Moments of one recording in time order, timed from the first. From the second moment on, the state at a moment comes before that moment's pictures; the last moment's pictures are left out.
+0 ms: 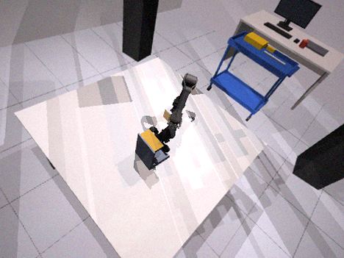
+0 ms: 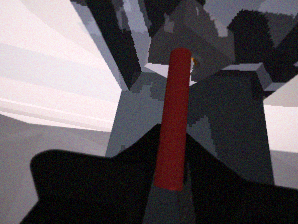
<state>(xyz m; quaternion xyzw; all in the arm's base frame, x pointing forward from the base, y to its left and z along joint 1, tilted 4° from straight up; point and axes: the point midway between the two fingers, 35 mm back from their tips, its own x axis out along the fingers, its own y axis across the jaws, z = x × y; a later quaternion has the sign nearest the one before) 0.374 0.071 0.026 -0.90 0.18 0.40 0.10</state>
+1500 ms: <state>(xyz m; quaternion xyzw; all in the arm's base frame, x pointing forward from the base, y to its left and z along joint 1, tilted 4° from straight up) 0.393 0.067 0.026 -0.90 0.18 0.39 0.10</state>
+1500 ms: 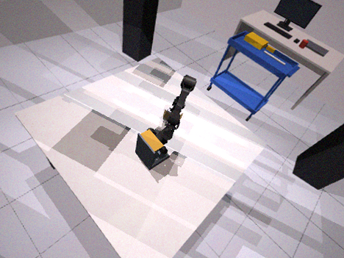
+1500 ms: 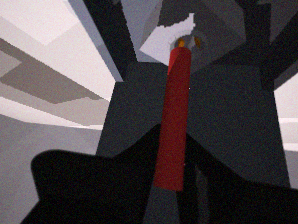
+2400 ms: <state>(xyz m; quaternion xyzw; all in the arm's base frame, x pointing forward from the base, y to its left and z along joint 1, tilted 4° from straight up) 0.400 0.071 0.019 -0.90 0.17 0.39 0.10</state>
